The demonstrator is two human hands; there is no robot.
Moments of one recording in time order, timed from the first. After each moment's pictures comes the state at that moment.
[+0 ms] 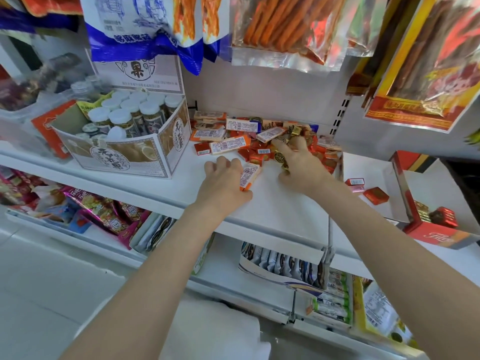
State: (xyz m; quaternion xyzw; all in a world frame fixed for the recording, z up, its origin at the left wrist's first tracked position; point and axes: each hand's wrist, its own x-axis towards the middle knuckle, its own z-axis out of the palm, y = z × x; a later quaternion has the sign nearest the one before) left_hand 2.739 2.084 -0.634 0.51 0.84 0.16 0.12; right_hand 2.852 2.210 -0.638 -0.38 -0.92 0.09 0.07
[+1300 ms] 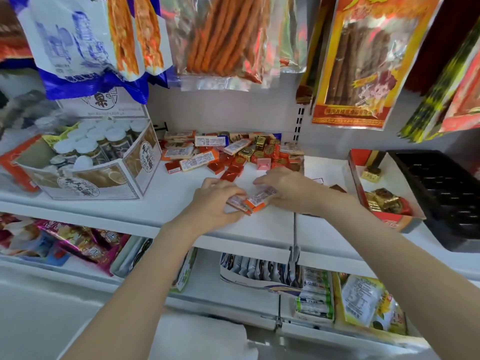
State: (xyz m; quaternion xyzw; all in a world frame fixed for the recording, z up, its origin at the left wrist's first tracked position) left_hand 2.758 2.092 -0.638 0.66 0.73 0.13 0.12; right_hand 2.919 2.206 -0.624 -0.25 -0.96 0.13 0.00
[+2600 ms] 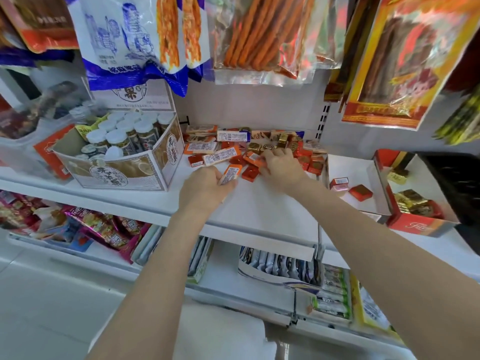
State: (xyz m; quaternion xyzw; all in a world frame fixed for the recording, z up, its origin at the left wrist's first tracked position) left_hand 2.726 2.076 -0.628 0.45 0.84 0.28 0.11; right_hand 2.836 2.214 -0.644 -0.40 -0.91 0.08 0.07
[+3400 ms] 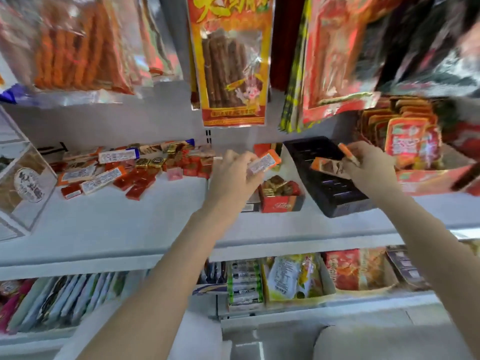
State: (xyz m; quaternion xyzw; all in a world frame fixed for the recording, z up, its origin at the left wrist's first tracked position) left_hand 2.934 2.163 -0.595 0.66 0.68 0.31 0.09; right_hand 3.159 2.227 -0.588 -0.63 -0.70 0.09 0.31
